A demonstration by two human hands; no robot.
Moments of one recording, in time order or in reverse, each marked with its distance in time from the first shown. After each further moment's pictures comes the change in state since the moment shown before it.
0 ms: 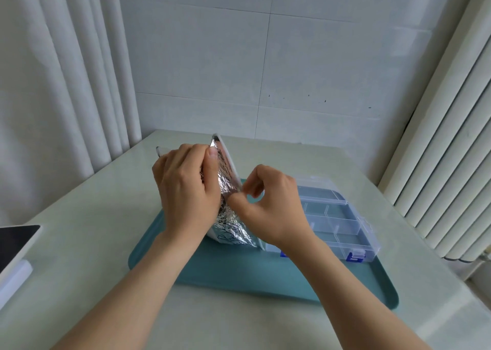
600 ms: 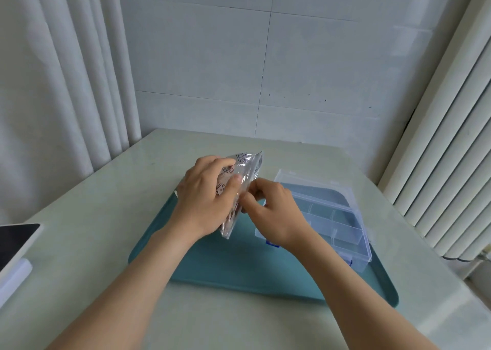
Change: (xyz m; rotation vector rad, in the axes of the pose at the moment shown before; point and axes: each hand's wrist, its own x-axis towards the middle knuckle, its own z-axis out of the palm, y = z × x) left_hand -0.009 -0.014 0.008 -0.128 -0.667 -0.268; right_hand 0.000 0.021 0.007 -0.008 -0.221 0.170
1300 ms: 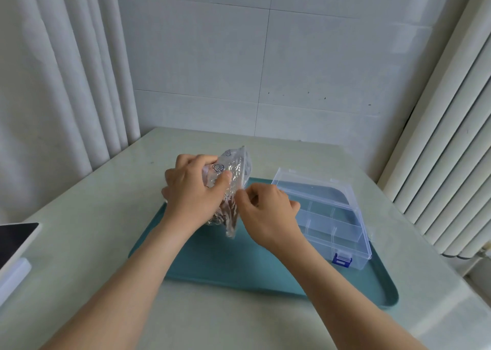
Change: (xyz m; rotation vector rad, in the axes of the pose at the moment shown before) left_hand 0.004 -0.003 -0.004 0.063 0.082 -0.217; right_hand -0.004 -0.008 0.019 -0.149 0.138 0.159
